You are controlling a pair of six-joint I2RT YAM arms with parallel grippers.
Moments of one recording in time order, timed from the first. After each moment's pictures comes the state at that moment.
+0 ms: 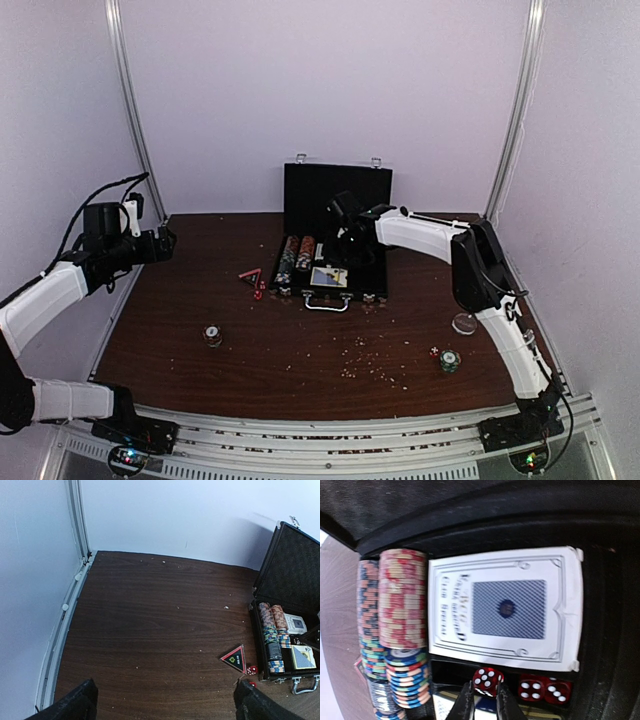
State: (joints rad) left arm -0.05 1.09 0.78 -0.16 0.05 -0.16; right arm 0.67 2.49 2.19 -0.65 0.02 0.85
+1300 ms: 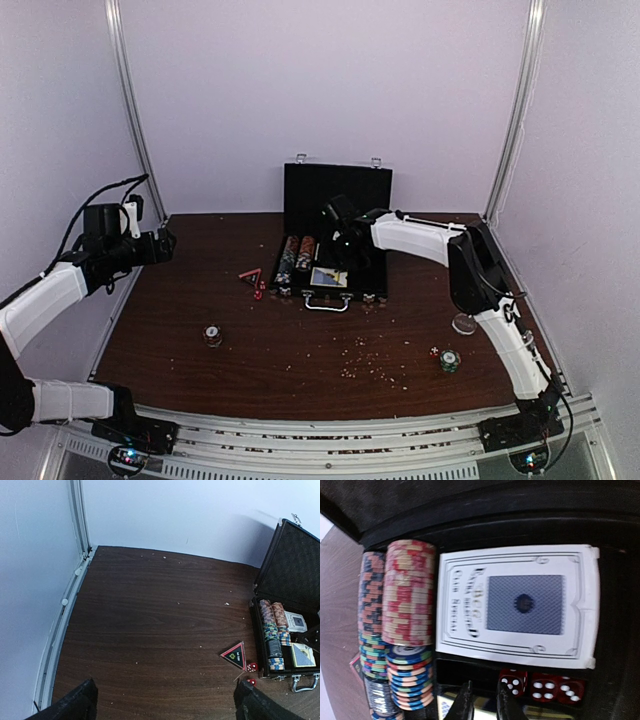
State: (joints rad) left arm -0.05 1.09 0.78 -0.18 0.05 -0.17; right arm 0.69 2.50 2.18 -0.61 0.05 0.83
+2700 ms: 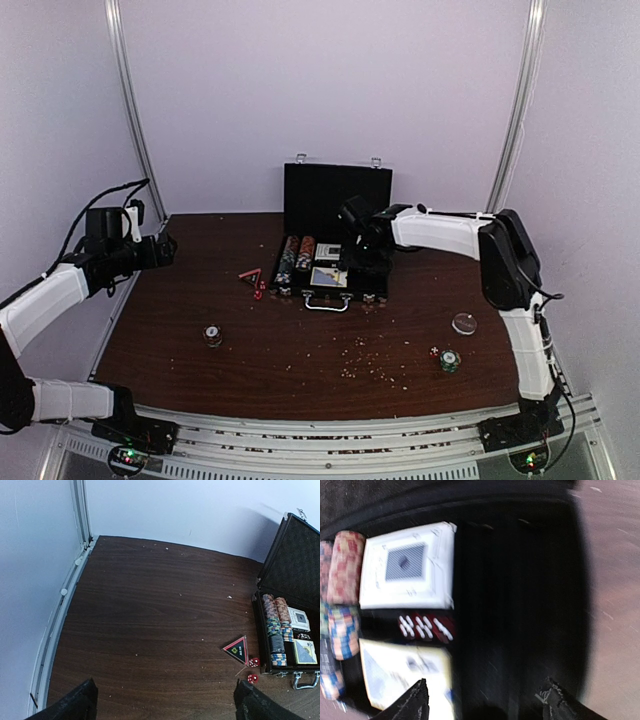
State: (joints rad) left arm -0.05 1.09 0.76 -0.20 0.05 -0.19; right arm 0.68 2.26 1.87 -0.71 0.25 0.78
